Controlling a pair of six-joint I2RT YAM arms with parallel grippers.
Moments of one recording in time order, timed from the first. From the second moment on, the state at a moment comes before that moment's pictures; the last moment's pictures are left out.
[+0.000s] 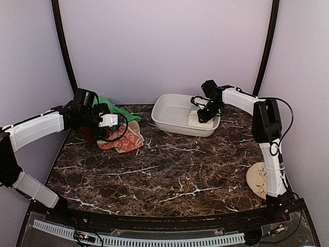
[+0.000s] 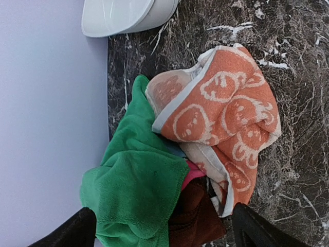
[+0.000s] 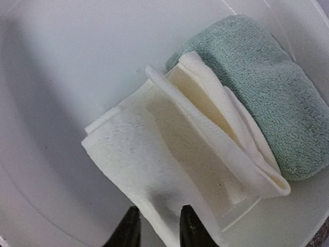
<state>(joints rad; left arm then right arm) -0.37 1.37 1.03 -0.38 -0.02 1.32 0.39 2.35 2.10 -0.86 -0.05 -0.32</state>
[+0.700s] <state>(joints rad) -0.24 1.79 1.45 -0.69 0.16 0.85 0.50 1.47 1.10 0.05 -0.16 0.18</state>
